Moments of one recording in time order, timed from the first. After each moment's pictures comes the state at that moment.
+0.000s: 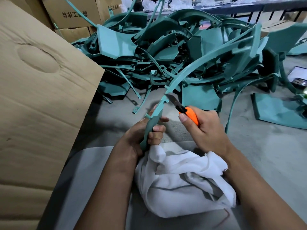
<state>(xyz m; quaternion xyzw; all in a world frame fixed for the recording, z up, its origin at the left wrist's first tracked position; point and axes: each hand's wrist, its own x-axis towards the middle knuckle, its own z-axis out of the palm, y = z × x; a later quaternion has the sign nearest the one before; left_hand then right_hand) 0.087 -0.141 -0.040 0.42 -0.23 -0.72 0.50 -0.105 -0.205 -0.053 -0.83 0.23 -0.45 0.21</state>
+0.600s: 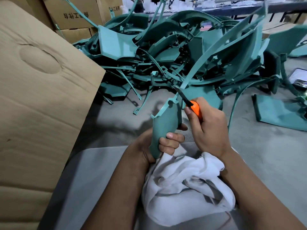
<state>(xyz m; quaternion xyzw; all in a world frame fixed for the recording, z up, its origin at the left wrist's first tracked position) 0.067 -0.144 -0.051 0.21 -0.21 -0.87 0.39 -0.101 -0.205 -0.055 -0.79 0.33 -0.51 0.10</state>
